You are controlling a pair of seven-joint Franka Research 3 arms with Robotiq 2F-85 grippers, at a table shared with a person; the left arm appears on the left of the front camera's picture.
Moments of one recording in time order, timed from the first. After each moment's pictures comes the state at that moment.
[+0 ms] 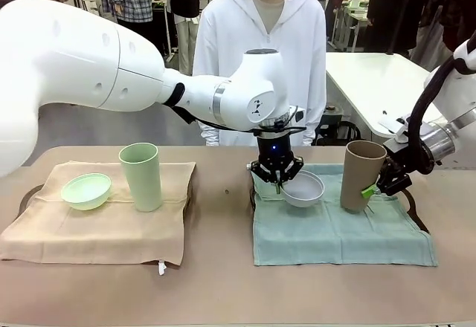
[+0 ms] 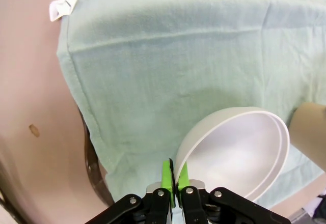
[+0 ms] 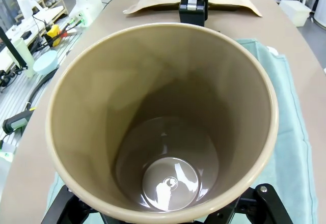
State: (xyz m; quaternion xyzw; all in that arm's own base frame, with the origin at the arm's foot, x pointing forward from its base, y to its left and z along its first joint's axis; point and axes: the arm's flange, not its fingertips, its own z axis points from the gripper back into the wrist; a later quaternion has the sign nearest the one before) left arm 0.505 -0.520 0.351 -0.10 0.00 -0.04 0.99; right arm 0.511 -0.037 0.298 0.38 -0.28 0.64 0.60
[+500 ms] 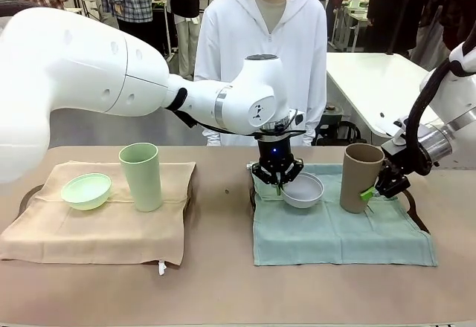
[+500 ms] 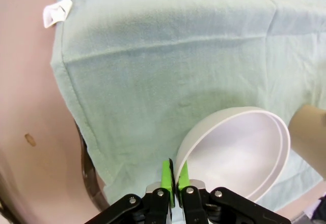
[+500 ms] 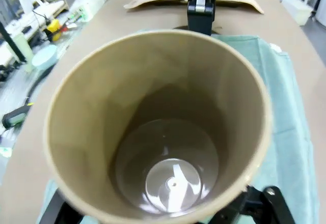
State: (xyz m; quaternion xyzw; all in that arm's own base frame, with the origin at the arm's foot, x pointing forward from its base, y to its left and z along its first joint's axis) left arm 0.510 -0.523 0.343 -0.10 0.00 -0.04 0.99; right arm 0.512 -0.036 0.294 0.38 -0.27 0.65 0.60
